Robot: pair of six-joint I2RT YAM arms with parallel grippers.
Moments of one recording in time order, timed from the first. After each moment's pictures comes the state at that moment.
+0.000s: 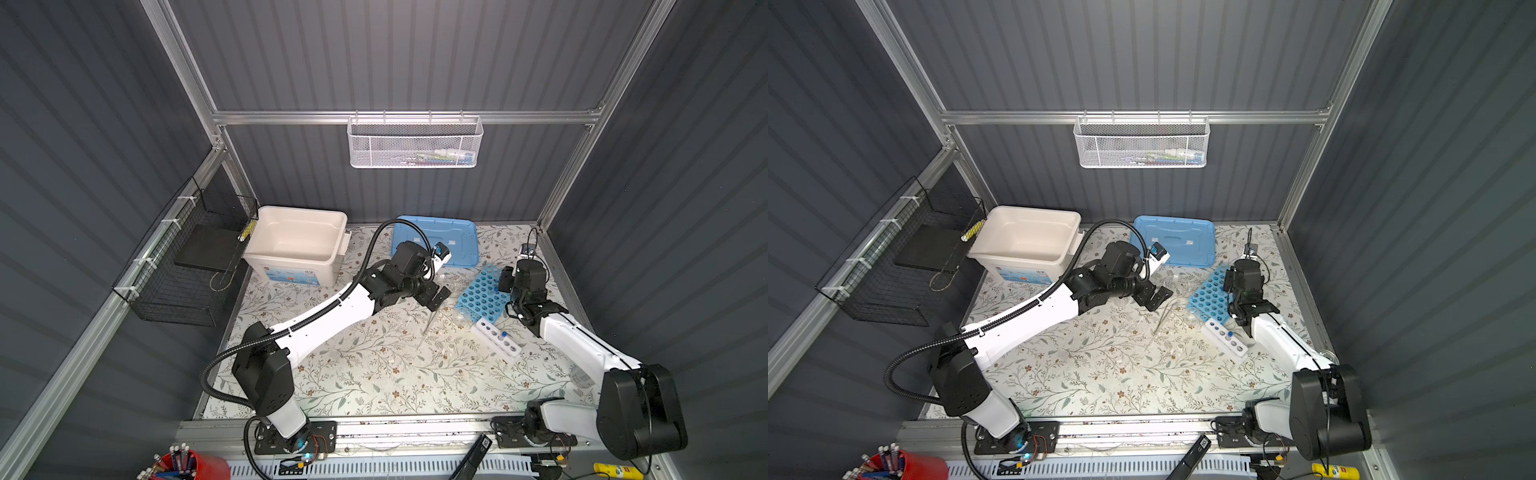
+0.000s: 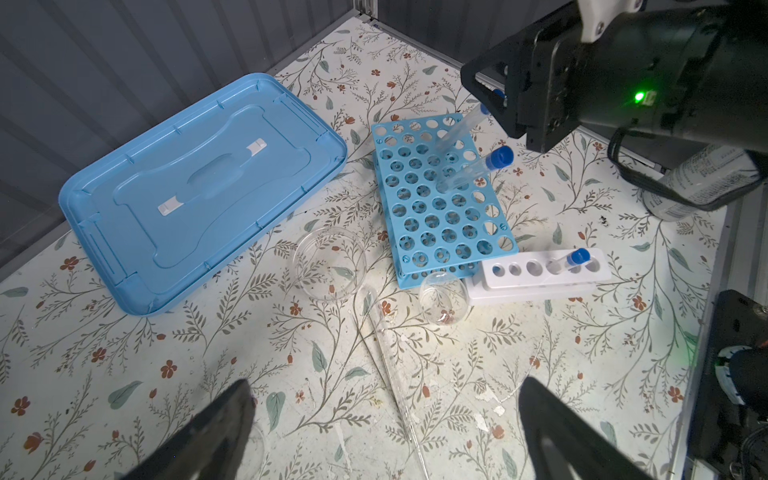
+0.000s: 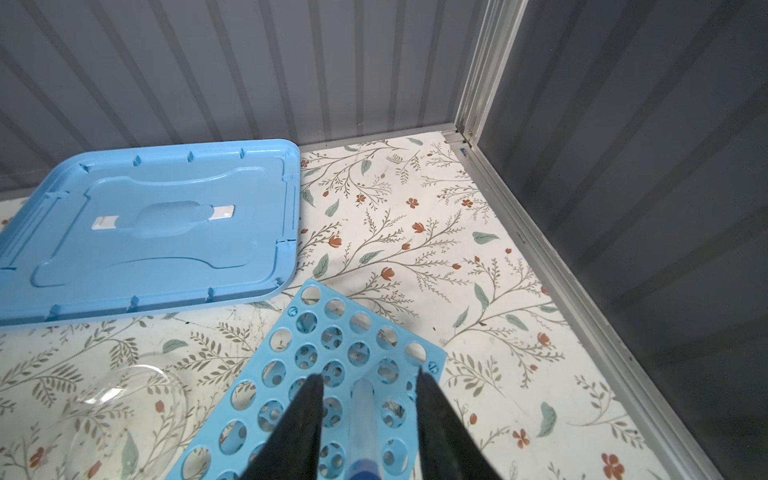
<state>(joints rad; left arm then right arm) -0.86 1.65 1.46 -0.47 0.09 0.06 0.14 1.27 0.71 0.10 0.35 0.14</state>
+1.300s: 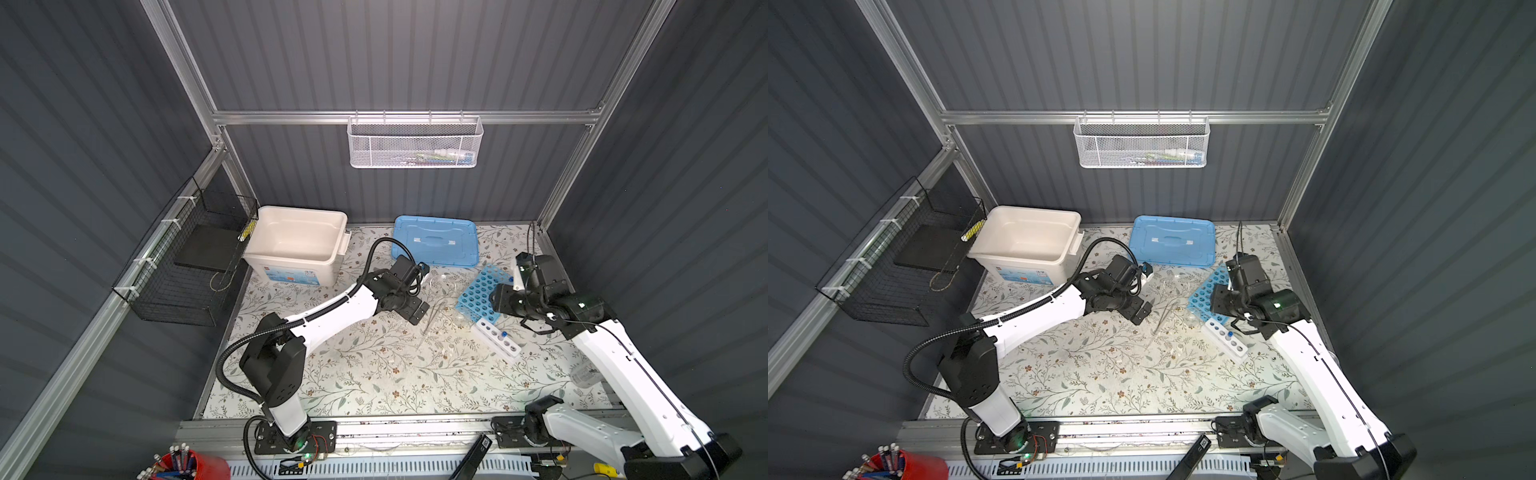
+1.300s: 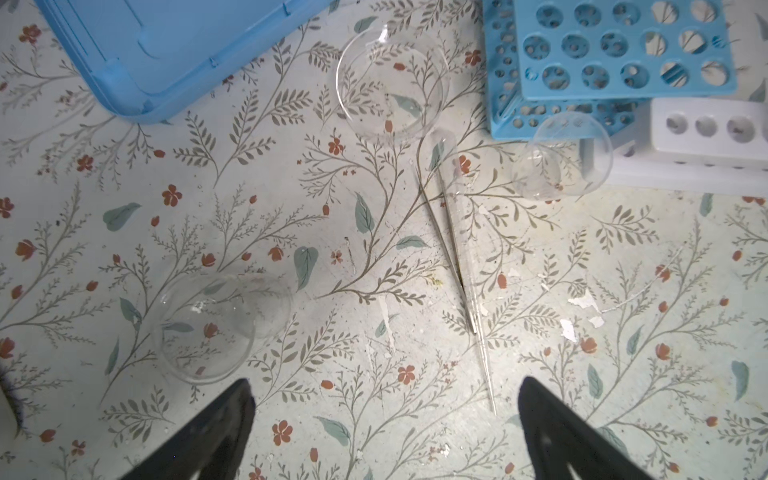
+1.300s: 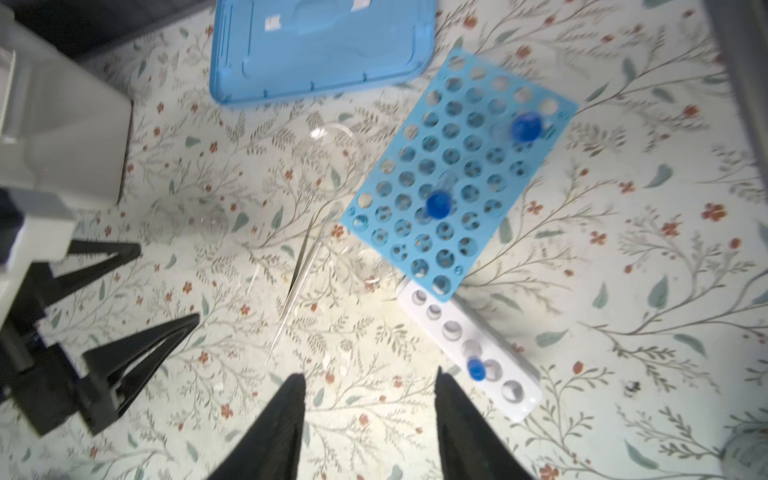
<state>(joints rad) -0.81 1.71 1.34 -0.64 -0.02 0.00 0.39 1.07 1.15 -1.01 0.04 0.52</state>
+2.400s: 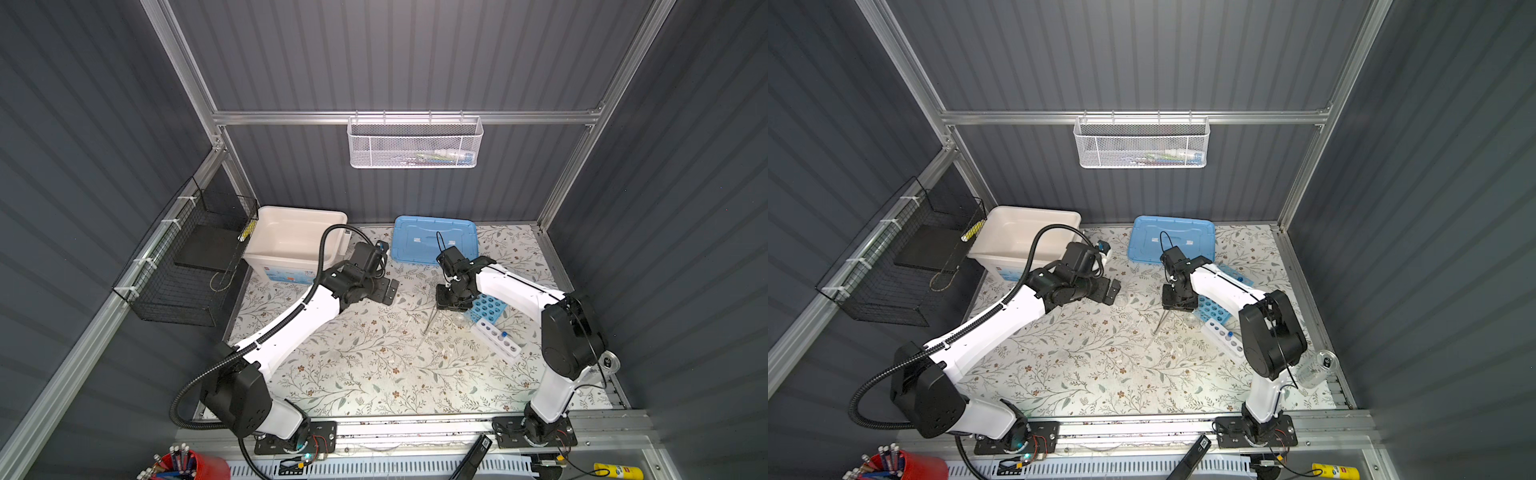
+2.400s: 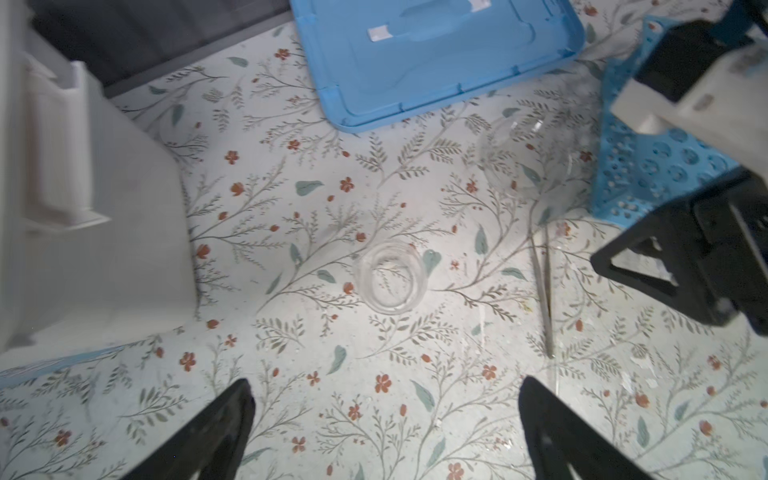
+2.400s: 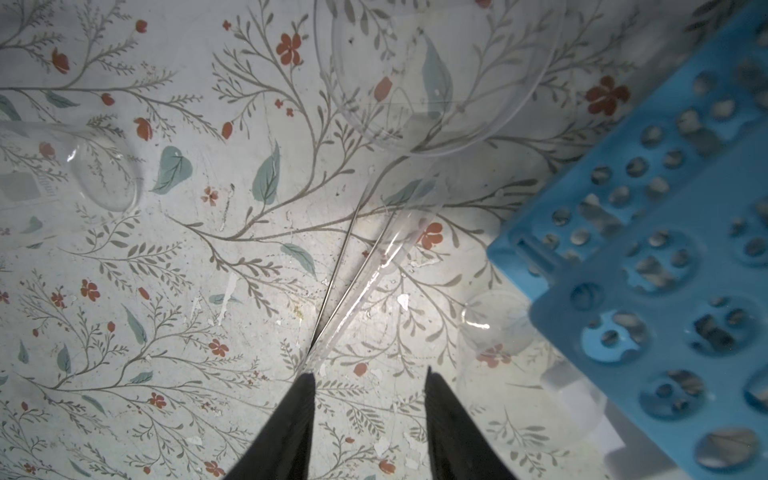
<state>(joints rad) -0.60 1.47 1.31 -0.68 -0.12 -0.10 0.53 1.81 1.35 -0.86 -0.06 0.55</state>
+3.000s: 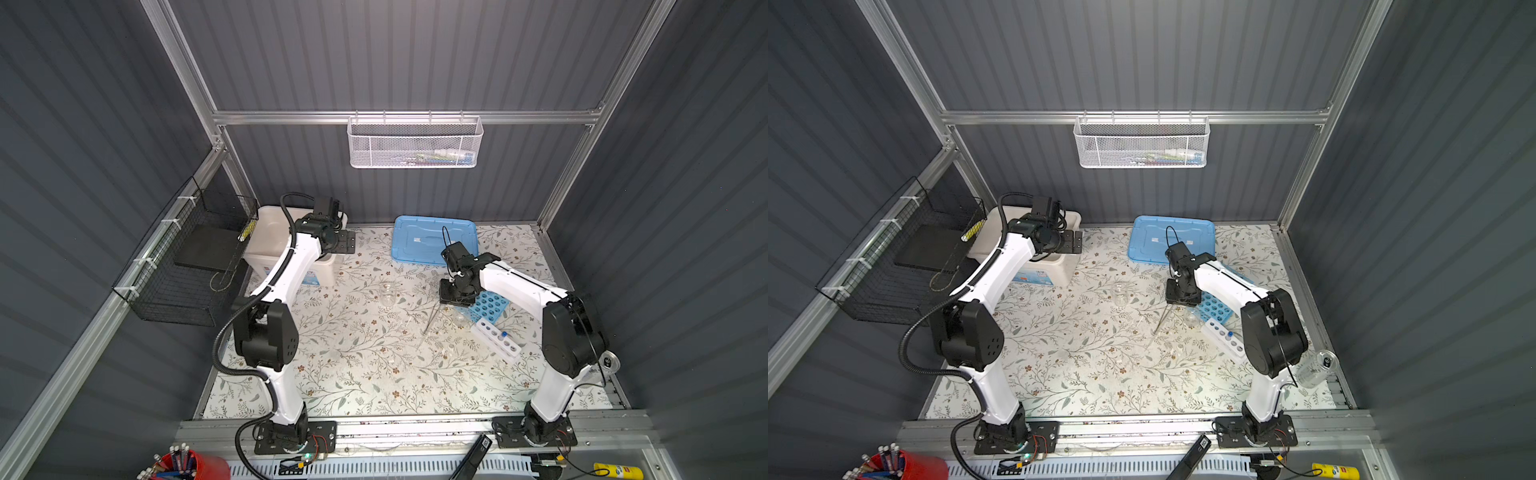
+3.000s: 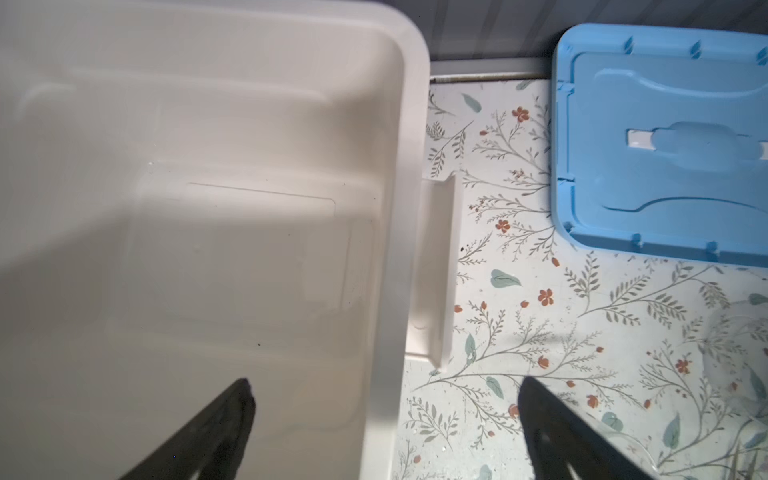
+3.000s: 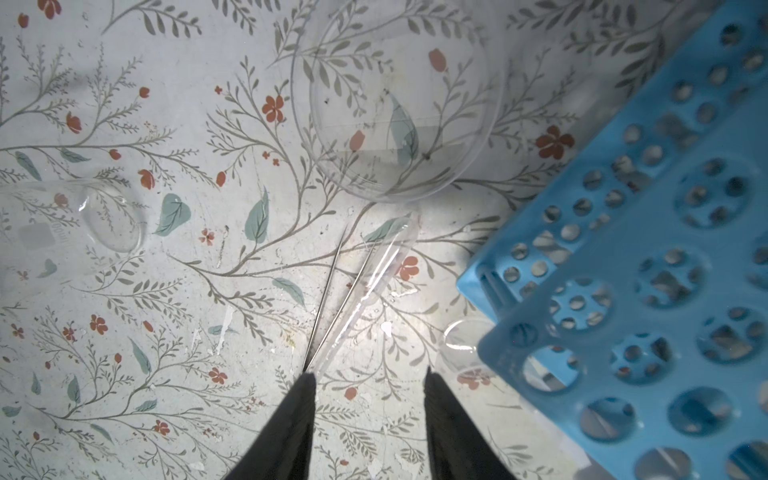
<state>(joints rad) -0.24 1.89 1.80 -0.86 -0.11 -0.12 0.48 1.81 1.36 -0.84 -0.05 0.55</state>
